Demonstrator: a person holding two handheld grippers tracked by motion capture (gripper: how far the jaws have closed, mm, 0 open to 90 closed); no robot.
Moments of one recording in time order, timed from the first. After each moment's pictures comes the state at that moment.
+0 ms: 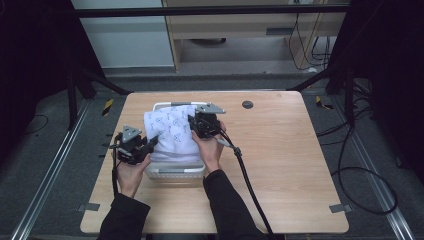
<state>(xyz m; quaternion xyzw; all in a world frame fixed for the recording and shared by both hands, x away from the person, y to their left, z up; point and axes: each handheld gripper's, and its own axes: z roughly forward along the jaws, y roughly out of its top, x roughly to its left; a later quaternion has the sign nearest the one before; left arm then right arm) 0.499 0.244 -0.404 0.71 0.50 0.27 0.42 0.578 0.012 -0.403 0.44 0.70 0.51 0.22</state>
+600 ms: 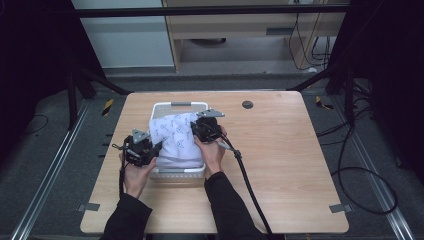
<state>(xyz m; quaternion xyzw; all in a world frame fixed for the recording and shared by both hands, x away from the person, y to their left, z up) 0.509 0.233 -0.428 0.73 0.51 0.26 0.37 0.587 0.010 -0.433 0.45 0.73 0.48 0.21</state>
